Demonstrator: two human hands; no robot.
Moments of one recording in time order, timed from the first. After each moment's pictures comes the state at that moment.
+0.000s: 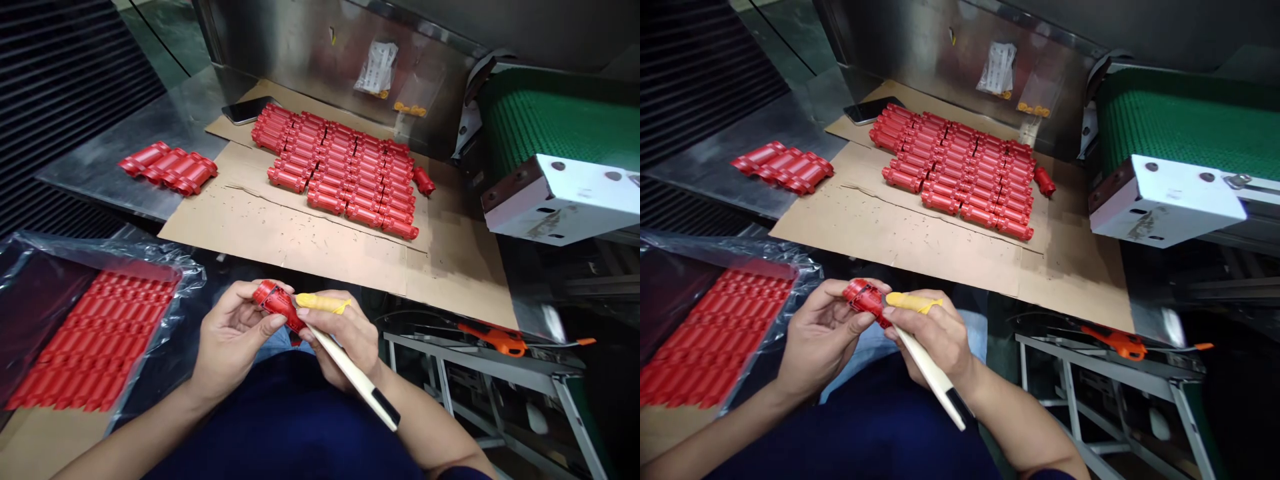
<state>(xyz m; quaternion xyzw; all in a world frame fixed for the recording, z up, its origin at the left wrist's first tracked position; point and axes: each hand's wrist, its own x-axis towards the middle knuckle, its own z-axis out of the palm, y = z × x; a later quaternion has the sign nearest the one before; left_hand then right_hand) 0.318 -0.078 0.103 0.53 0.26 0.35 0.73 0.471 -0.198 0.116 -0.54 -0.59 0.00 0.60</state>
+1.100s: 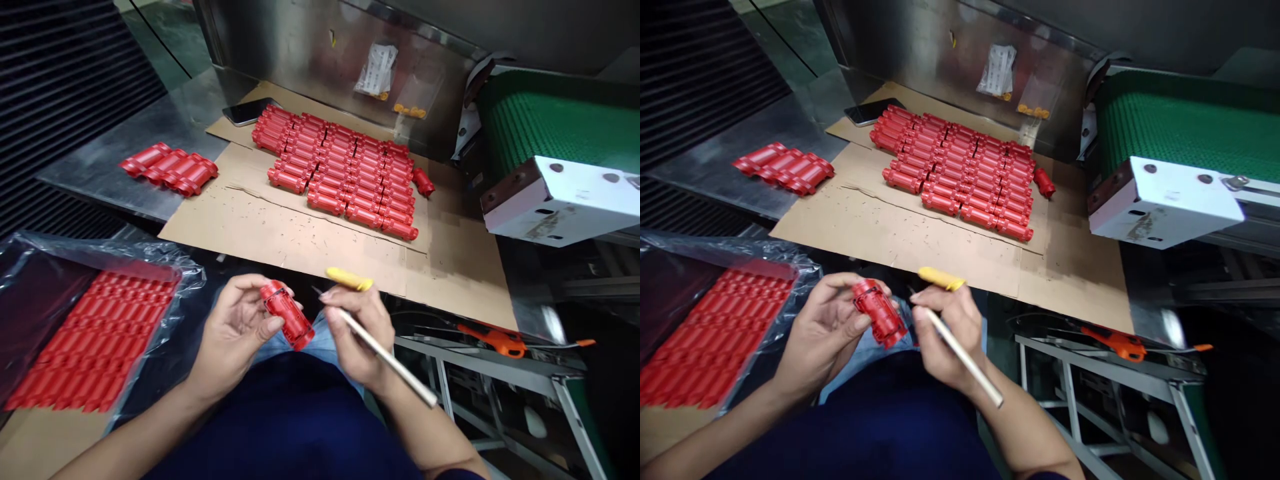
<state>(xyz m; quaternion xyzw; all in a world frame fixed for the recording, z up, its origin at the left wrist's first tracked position) 0.315 -0.074 0.105 0.47 0.23 0.30 0.79 0.481 -0.206 0.122 -0.63 -0.51 0.02 0.59</state>
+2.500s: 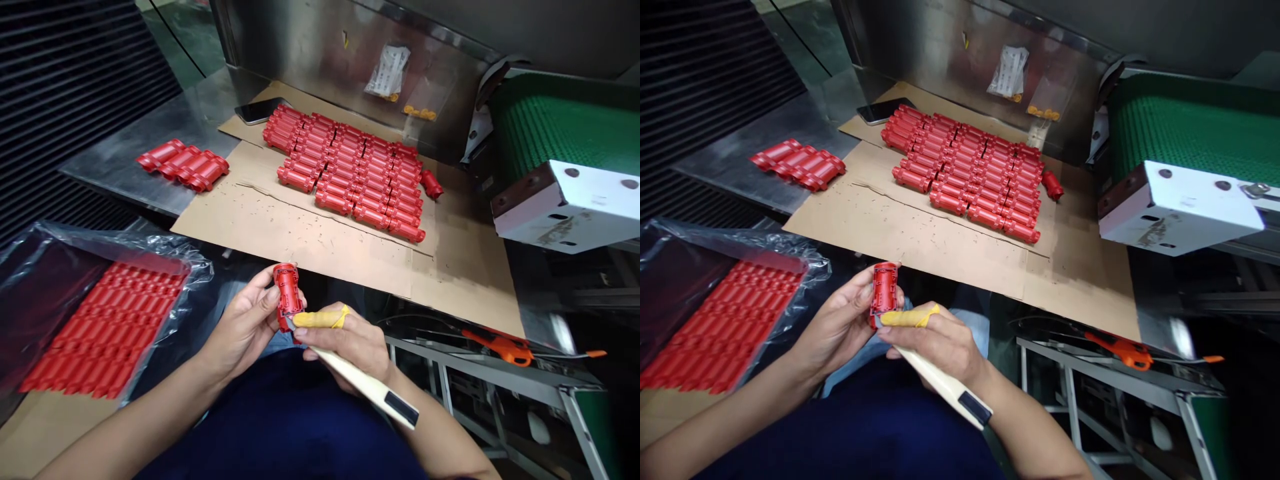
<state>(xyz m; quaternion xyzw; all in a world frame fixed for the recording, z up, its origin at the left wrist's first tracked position) 0.322 -0.066 0.104 0.34 0.25 0.20 0.89 0.478 -0.209 0.111 -0.49 -0.65 0.08 0.58</state>
